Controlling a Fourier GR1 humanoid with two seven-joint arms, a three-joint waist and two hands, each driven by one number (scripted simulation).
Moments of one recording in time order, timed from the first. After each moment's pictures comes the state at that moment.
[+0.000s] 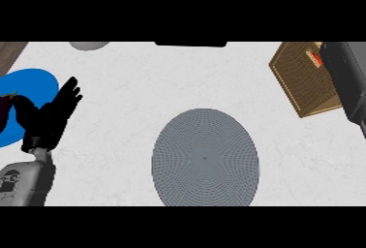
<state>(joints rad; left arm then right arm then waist) -0.24 0.26 0.14 -1.38 0.05 -0.06 0.22 -1.27 -0.42 -0.30 -0.32 1.62 -0.93 1.21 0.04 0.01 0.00</state>
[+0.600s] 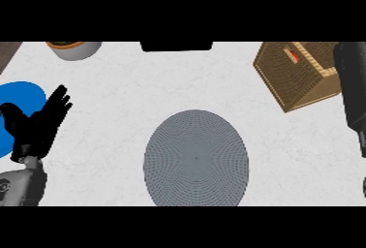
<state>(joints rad) -0.19 0.27 0.18 -1.38 0.07 -0.05 0.22 -1.14 -0.37 -0.45 -0.65 1.68 -1.06 1.24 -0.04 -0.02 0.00</state>
